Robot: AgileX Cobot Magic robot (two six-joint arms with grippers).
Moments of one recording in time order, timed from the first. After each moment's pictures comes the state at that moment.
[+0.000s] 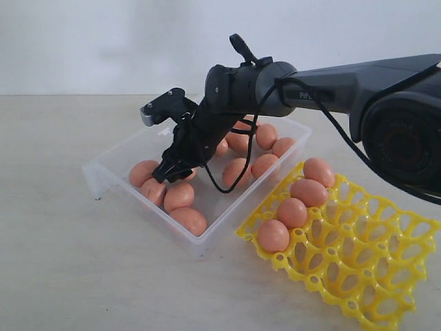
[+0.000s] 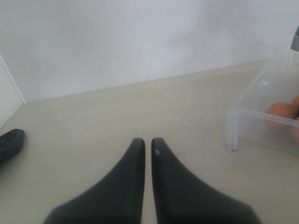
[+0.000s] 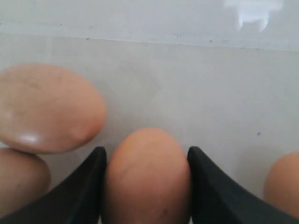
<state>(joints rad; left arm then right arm) 0.06 0.00 0.00 0.08 0.23 0.10 0.47 2.39 -1.87 0.36 0.64 -0.58</state>
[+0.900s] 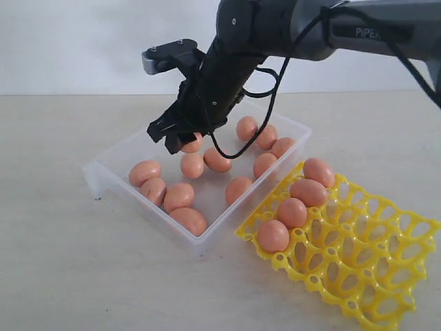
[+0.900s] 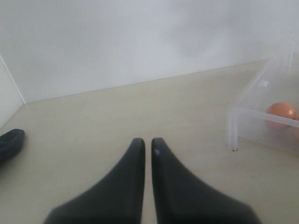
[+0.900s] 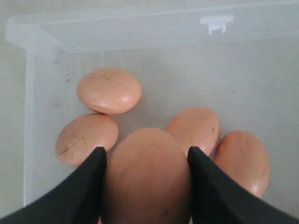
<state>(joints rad) 0.06 0.00 0.00 0.08 0.23 0.10 0.47 2.15 -1.79 0.31 0.82 -0.35</state>
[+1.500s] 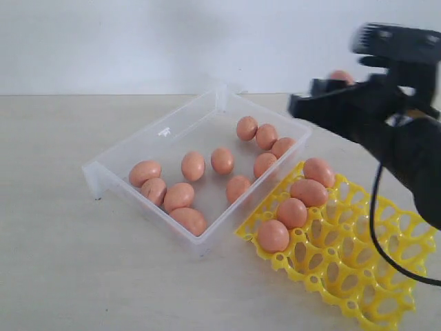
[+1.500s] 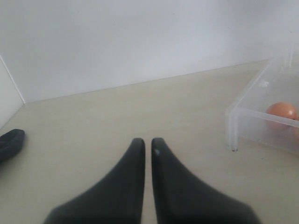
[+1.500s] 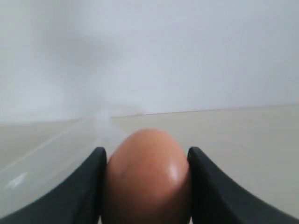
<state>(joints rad) 0.06 0.00 0.00 0.08 0.23 0.10 0.45 1.45 -0.56 0.74 -0.75 -0.26</state>
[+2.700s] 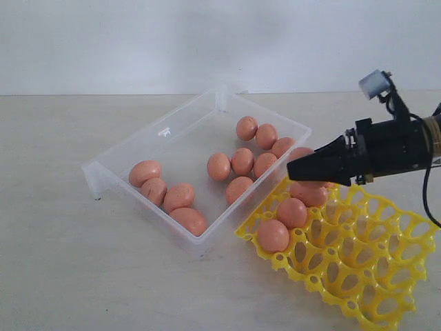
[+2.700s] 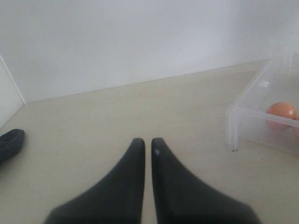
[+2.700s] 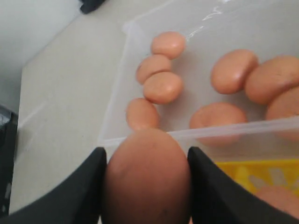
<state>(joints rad) 0.06 0.00 0.00 0.08 0.23 0.10 -0.19 1.86 -0.90 -1.73 -1.20 1.31</state>
